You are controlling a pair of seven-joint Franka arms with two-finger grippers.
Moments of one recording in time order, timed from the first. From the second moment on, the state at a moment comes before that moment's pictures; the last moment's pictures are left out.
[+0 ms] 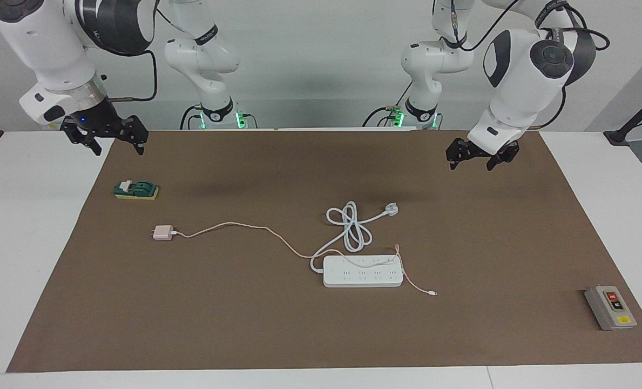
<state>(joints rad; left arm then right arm) -0.01 0.00 -0.18 -1.79 0.01 1.66 -0.05 -0.11 -0.06 -0.01 -1.73 -0.06 1.62 -0.15</state>
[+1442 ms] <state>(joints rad) -0.01 0.00 -0.18 -1.79 0.01 1.66 -0.05 -0.36 0.33 -0.02 -1.79 0.47 1.77 0.64</state>
